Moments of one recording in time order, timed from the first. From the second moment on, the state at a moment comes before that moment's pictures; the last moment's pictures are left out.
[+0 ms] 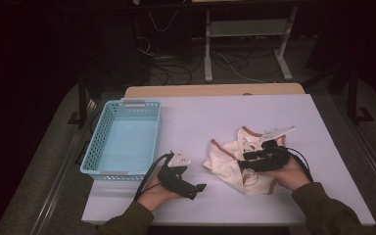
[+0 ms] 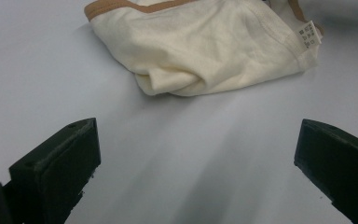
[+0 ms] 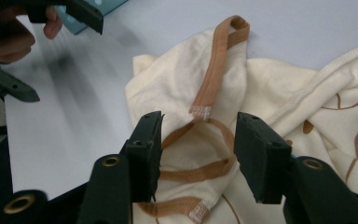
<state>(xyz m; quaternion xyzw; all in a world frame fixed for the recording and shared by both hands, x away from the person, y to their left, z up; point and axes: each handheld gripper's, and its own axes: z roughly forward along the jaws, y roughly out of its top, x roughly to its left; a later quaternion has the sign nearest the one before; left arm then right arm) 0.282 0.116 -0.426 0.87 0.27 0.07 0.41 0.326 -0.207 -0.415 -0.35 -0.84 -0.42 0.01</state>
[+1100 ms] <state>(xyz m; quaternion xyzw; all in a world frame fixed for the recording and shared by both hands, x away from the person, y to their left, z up) 0.281 0.115 -0.426 0.87 0.27 0.07 0.41 0.340 -0.188 -0.423 -0.32 -0.85 -0.42 0.02</state>
